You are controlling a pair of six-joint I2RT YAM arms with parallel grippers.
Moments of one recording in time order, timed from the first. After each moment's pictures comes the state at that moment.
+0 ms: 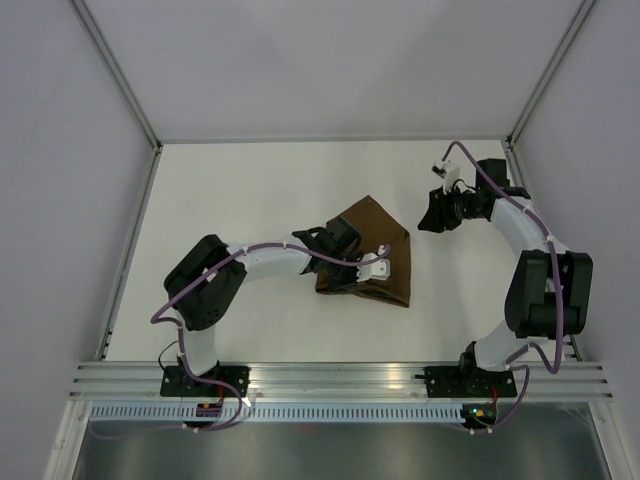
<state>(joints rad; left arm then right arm) -0.88 1.86 1.16 -0.34 0.44 0.66 -0.08 1.66 1.22 -0.62 -0.75 -0.41</state>
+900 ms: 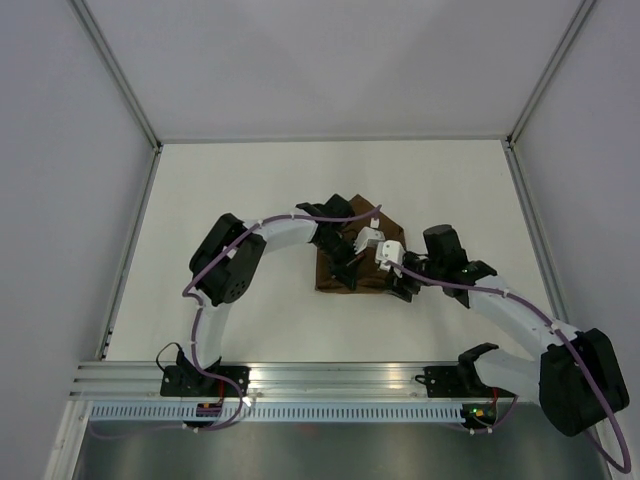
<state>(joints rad) -0.73 2.11 1.46 -0.64 0.78 0.52 0.38 1.11 0.57 -0.29 -0.64 -0.78</state>
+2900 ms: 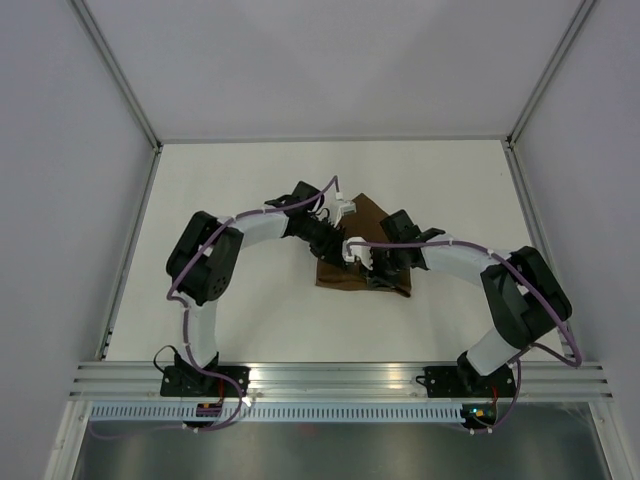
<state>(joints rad) -0.57 2.05 1.34 -0.41 0.83 0.15 0.52 1.59 0.84 -0.39 -0.55 -0.84</state>
